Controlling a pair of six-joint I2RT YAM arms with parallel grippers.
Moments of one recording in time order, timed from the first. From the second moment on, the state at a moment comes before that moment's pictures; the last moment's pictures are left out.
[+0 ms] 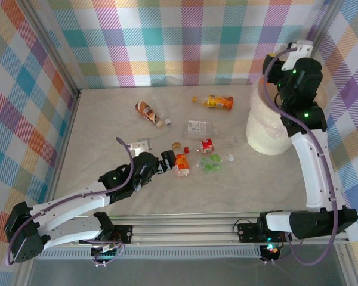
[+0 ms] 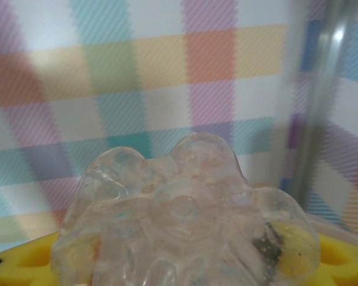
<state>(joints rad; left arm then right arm) -0.93 1.00 0.68 -0.27 -0.47 -0.90 0.09 1.31 1.62 -0.37 0.22 0.06</state>
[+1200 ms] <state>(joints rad) -0.93 1.07 0.66 -0.33 -0.51 -1.00 -0.13 1.42 1.44 -0.32 0.50 -0.27</state>
